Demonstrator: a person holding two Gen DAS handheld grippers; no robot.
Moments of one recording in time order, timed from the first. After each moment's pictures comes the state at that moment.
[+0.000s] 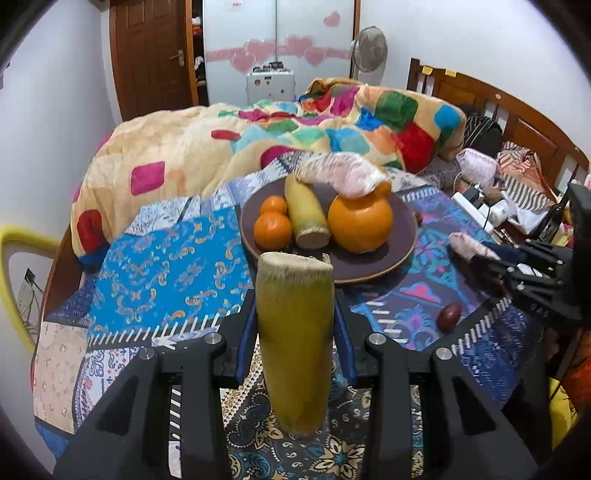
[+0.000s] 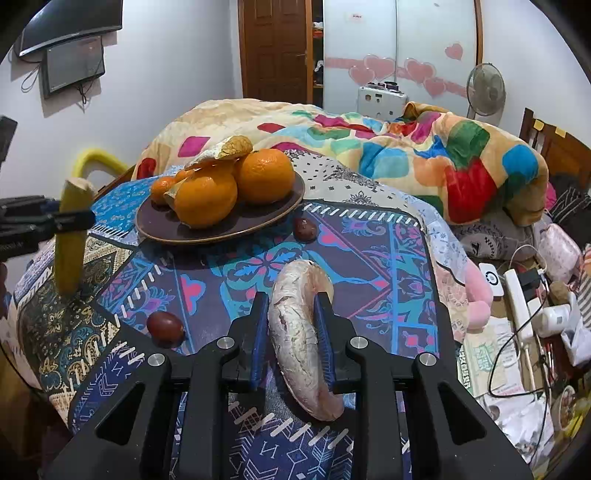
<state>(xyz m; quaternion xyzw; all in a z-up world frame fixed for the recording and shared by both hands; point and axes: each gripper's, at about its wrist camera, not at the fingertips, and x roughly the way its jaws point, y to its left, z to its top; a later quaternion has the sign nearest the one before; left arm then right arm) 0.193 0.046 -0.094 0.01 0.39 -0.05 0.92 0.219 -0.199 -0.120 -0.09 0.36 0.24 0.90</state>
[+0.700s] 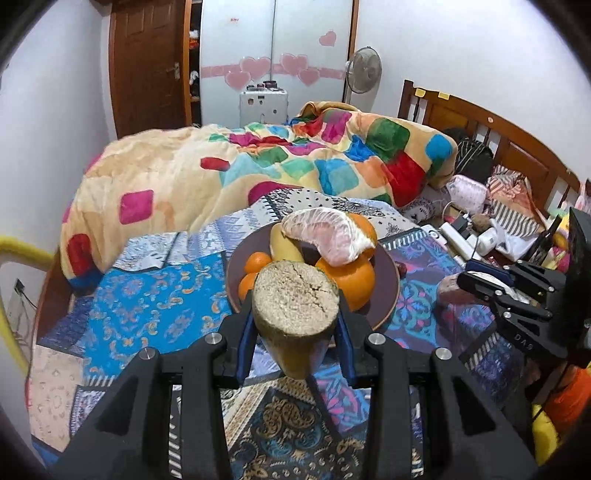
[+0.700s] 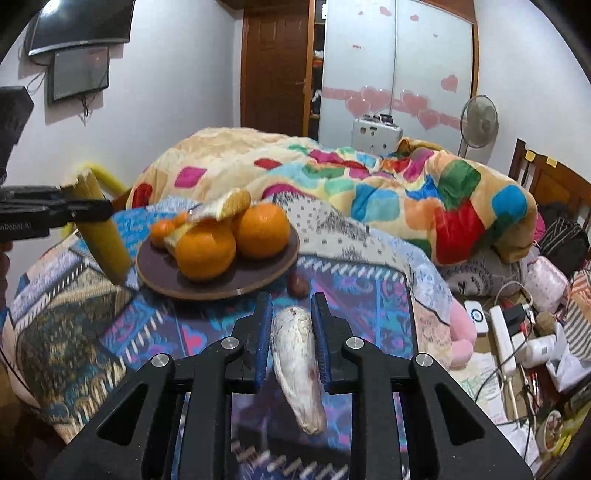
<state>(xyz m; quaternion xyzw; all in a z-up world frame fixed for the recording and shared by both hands) 0.227 0.041 -0.064 -0.02 0.36 -0.08 0.93 0.225 -0.189 -0.088 -0.10 0.30 0.23 0.92</state>
